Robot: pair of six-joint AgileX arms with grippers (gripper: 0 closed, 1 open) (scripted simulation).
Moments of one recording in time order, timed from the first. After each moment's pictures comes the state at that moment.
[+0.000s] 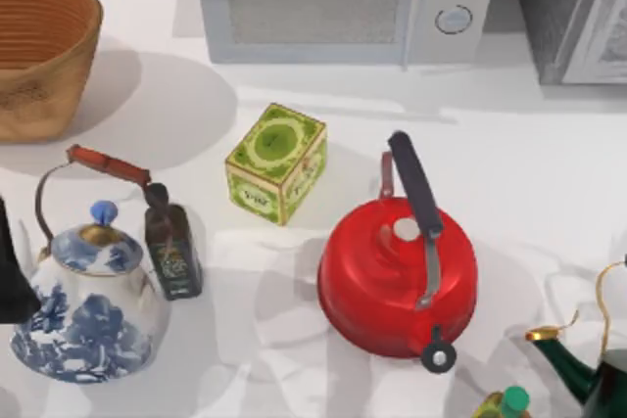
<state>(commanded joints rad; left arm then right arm) 0.00 0.00 0.00 0.00 0.00 0.00 0.00 0.02 0.01 -0.01 0.00 0.00</state>
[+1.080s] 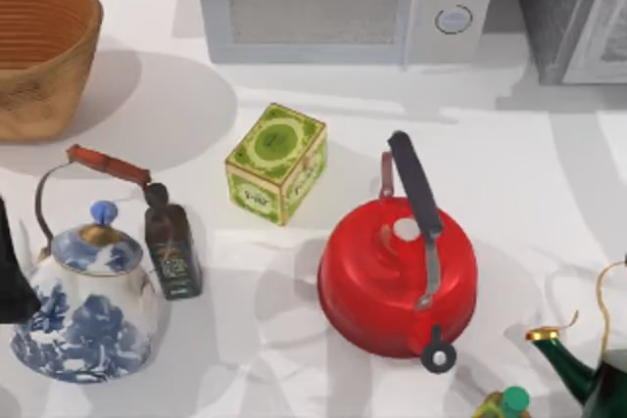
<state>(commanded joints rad) 0.00 0.00 0.00 0.00 0.00 0.00 0.16 1.13 1.49 -0.36 0.16 0.02</state>
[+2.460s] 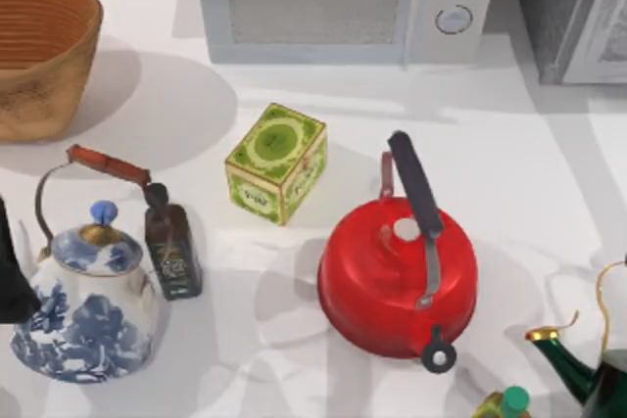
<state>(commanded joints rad) 0.00 0.00 0.00 0.00 0.00 0.00 0.13 1.81 2.40 -0.58 0.15 0.02</state>
